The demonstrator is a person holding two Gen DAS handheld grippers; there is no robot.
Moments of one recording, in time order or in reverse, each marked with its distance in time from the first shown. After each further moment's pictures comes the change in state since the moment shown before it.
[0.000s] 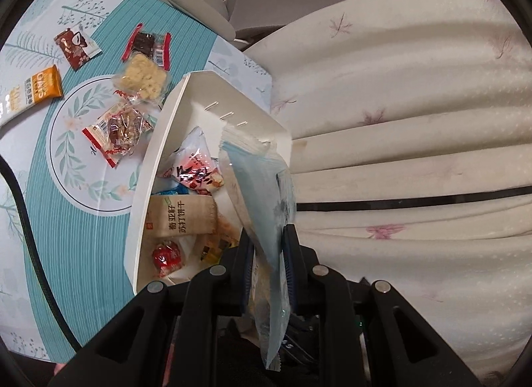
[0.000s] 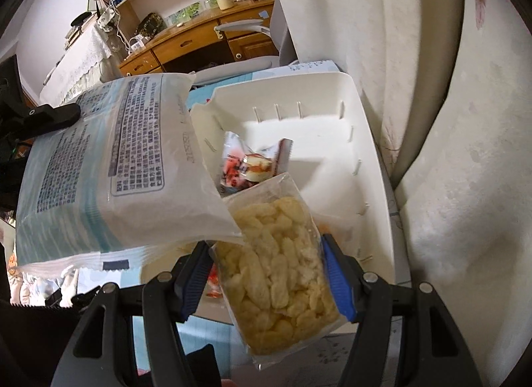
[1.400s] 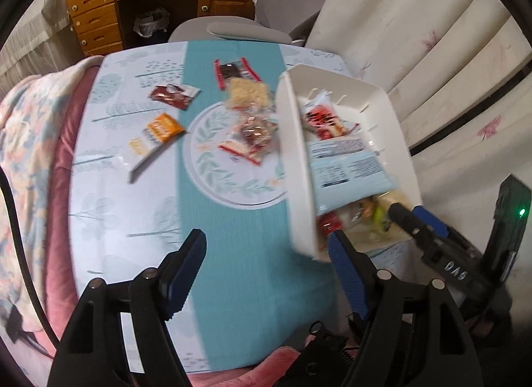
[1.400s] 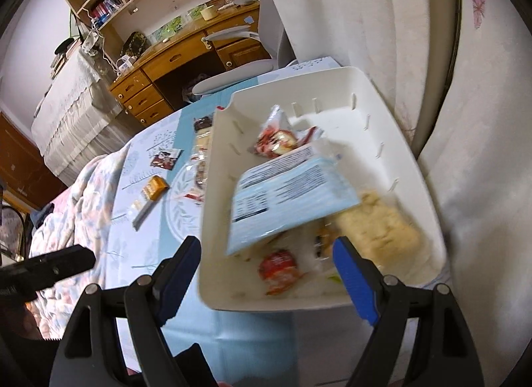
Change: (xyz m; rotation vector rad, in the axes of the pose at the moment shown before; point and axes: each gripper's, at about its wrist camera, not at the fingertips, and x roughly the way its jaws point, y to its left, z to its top) left arm -0.066 0.040 -0.054 0.386 -0.037 0.557; right arm -0.013 0.064 -0.012 0.153 -0.029 0.001
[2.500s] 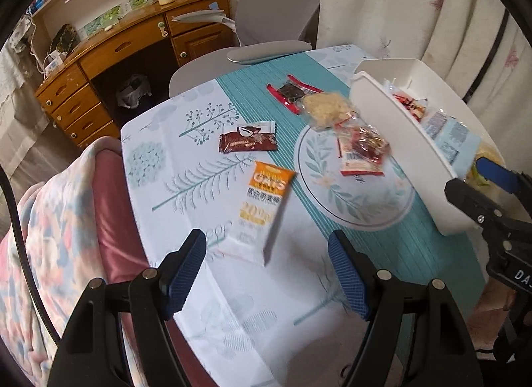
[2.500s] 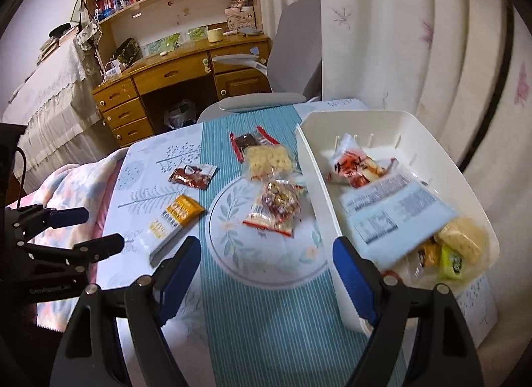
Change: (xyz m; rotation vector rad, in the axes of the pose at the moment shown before) left arm 0.051 0.147 0.061 0.421 -0.107 0.096; right arm 0.065 0.178 -0.022 -0.076 -0.217 -0.245
